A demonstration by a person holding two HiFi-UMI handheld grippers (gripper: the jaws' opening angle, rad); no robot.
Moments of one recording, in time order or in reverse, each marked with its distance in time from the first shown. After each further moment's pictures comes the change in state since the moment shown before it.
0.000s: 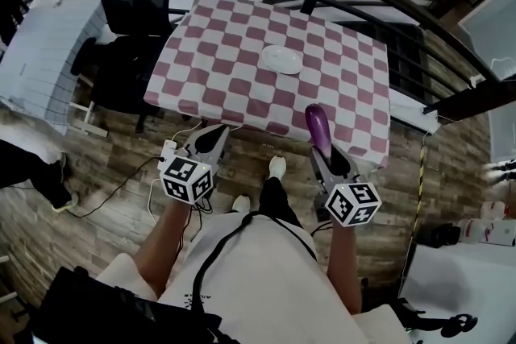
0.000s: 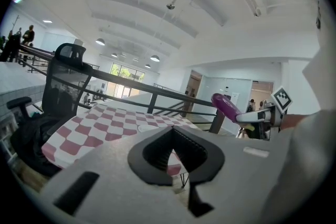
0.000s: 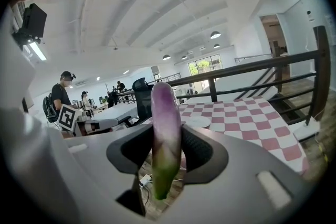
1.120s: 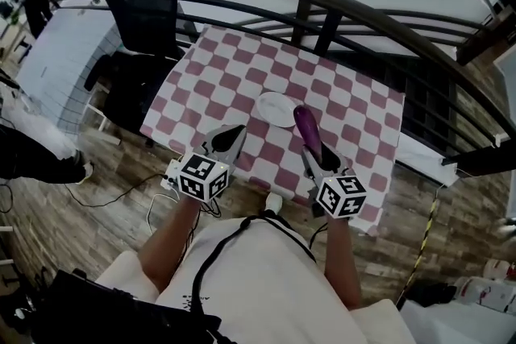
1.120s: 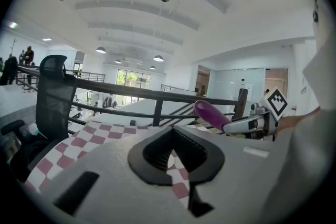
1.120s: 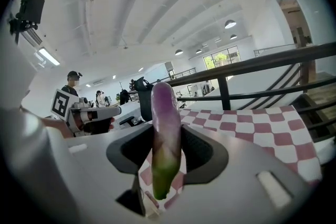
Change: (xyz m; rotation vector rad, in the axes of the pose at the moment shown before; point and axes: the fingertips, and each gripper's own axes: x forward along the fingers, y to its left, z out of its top) left arm 0.216 0.018 0.089 0.093 0.003 0.136; right arm 0.172 -0.152 0.093 -0.044 0.059 0.204
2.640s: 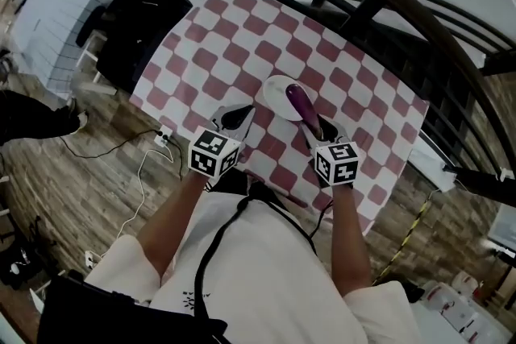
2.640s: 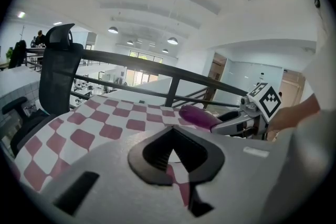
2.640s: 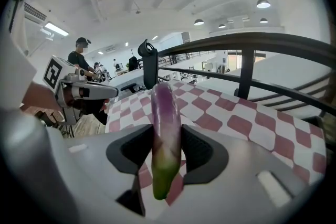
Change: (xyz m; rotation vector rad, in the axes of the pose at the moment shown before) left arm 0.100 0.081 -0.069 -0.133 0.178 0.091; right arm 0.153 -0.078 -0.046 -0.197 0.344 0.094
